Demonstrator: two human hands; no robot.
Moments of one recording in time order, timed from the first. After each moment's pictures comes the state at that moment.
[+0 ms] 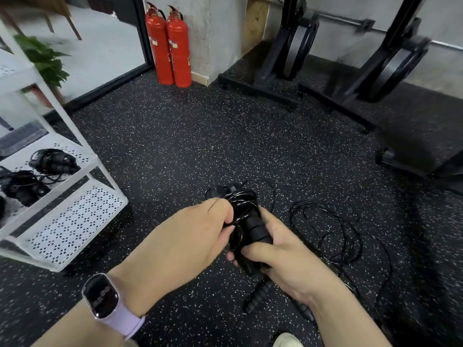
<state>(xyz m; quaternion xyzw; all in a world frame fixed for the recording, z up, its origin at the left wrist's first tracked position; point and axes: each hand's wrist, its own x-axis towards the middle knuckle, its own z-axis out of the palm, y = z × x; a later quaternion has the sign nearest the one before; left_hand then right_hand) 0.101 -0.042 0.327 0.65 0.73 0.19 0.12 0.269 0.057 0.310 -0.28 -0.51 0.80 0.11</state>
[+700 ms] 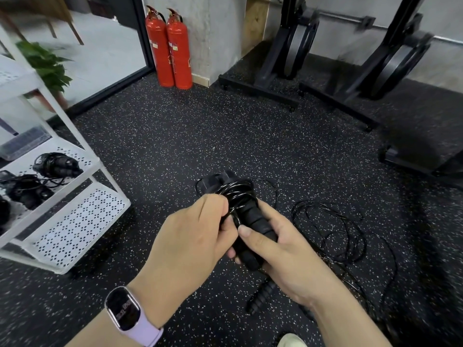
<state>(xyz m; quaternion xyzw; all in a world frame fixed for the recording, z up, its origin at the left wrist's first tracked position) 0.120 -0.043 0.332 0.60 0.73 0.32 -0.03 0.270 0.051 0.316 -0.23 -0.54 0.79 0.17</state>
